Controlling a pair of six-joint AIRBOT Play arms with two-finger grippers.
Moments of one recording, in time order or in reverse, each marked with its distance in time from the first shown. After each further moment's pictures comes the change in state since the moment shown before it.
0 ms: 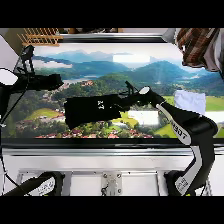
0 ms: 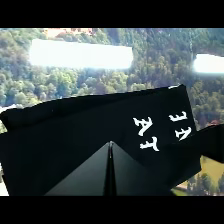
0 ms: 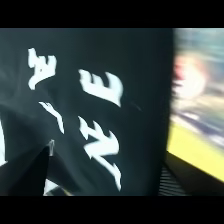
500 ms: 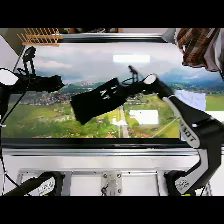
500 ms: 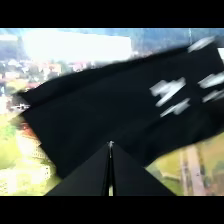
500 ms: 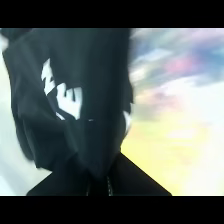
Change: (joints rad) left arm 0.000 0.000 -0.002 0.000 -0.040 0.000; right arm -0.101 0.113 0.137 -0.204 0.002 0.022
